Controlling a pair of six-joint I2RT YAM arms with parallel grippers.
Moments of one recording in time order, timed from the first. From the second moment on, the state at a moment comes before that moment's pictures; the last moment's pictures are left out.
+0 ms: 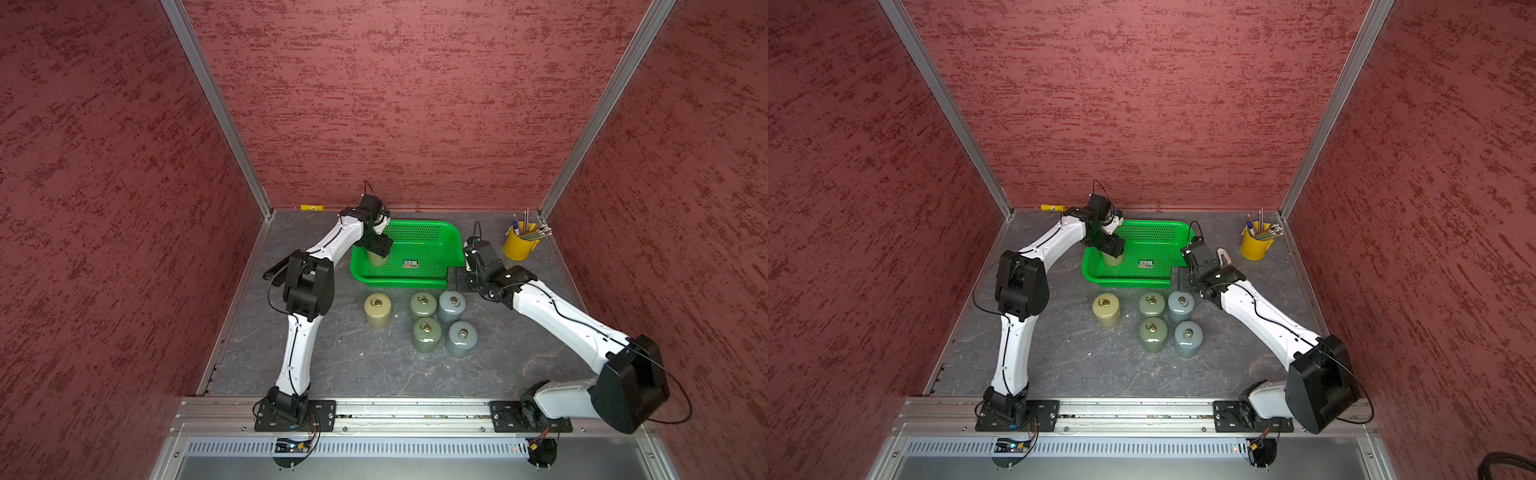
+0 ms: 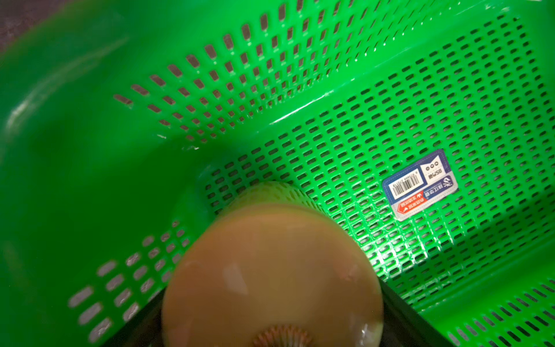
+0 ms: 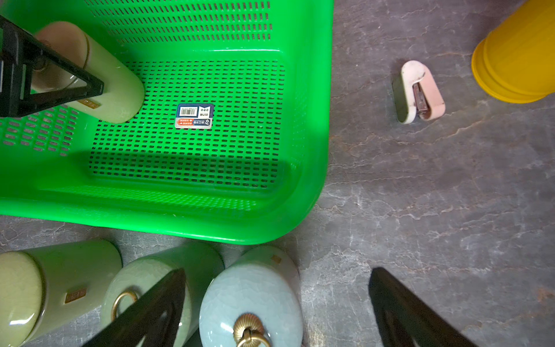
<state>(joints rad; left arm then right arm) -0.34 2.28 2.03 -0.93 0.08 0.13 0.50 1.37 1.06 -0.60 0.17 0.44</state>
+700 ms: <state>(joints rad) -0.40 2.11 1.82 -0.85 0.08 0.12 0.50 1.37 1.06 -0.60 0.16 0.44</state>
